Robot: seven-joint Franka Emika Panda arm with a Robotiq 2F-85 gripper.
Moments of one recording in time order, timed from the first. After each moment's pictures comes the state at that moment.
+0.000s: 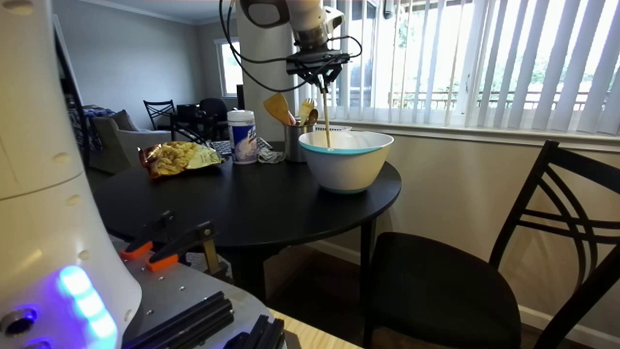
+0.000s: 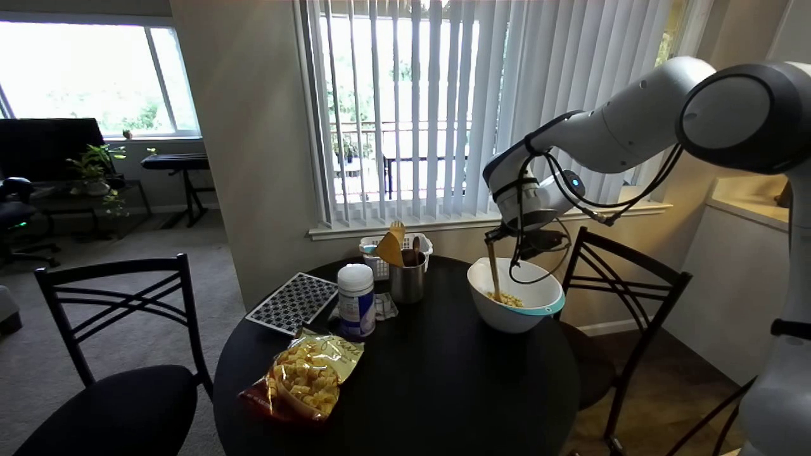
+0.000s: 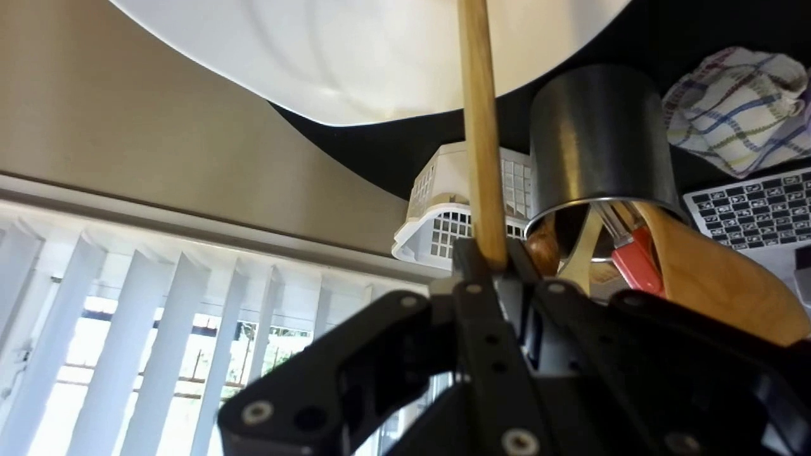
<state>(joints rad) 0.03 0.30 0.17 -2.04 1.53 3.20 -1.67</state>
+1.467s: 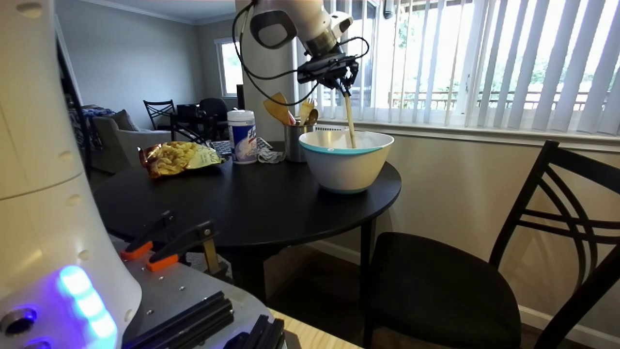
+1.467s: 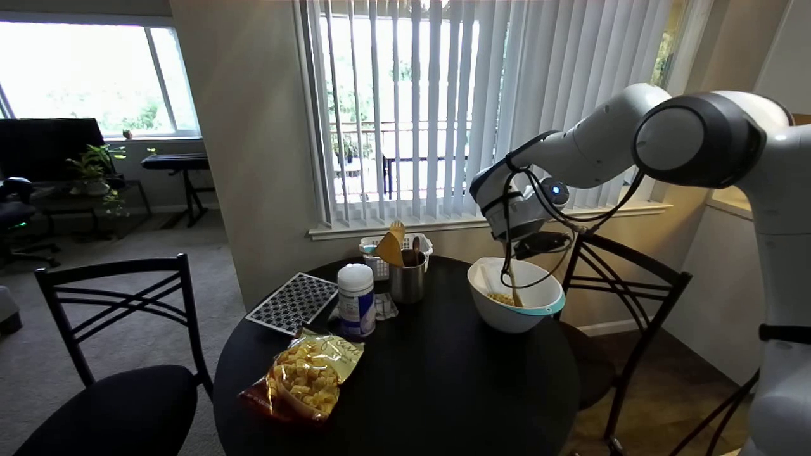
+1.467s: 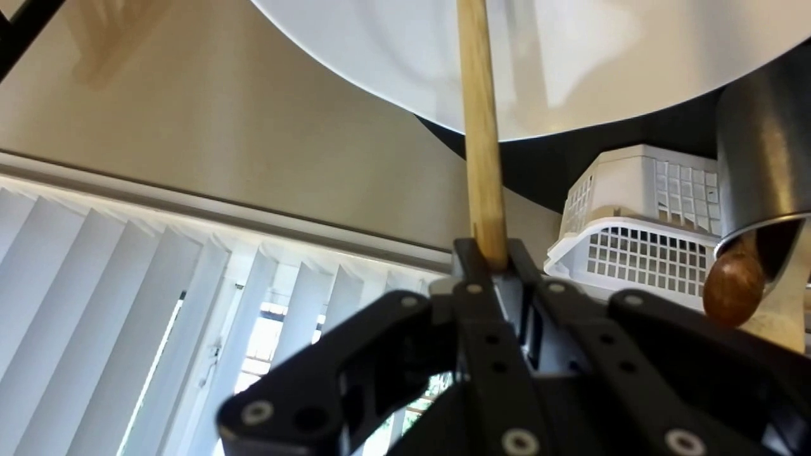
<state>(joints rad) 0.12 0.45 0.08 -1.93 1.43 3.46 -1.46</state>
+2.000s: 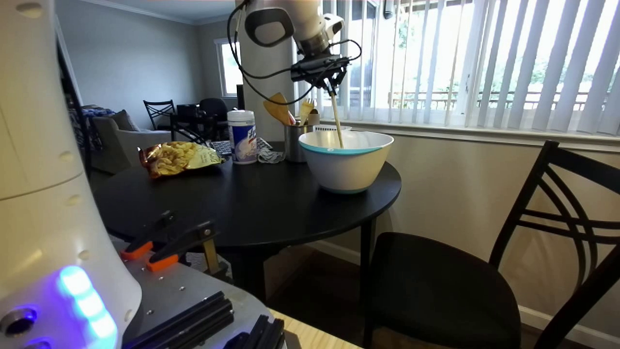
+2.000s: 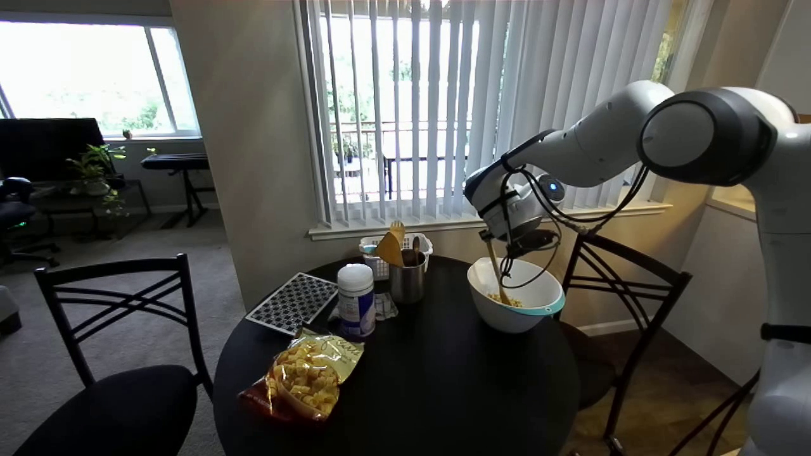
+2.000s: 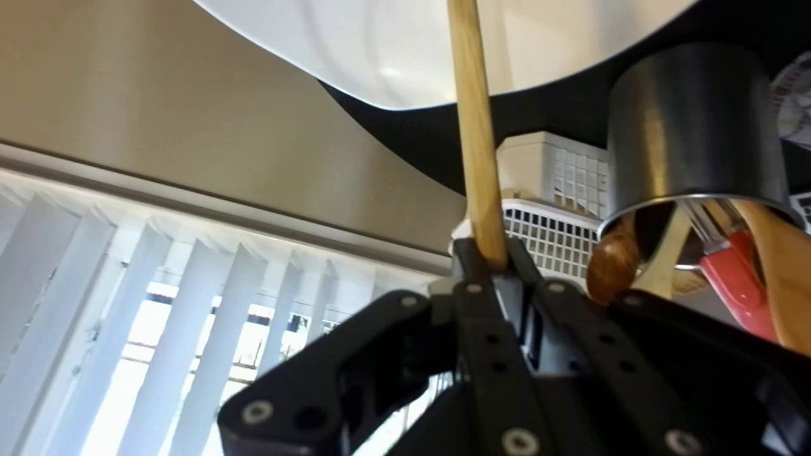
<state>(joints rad) 0.11 0.43 0.12 -1.95 1.31 3.34 -1.42</state>
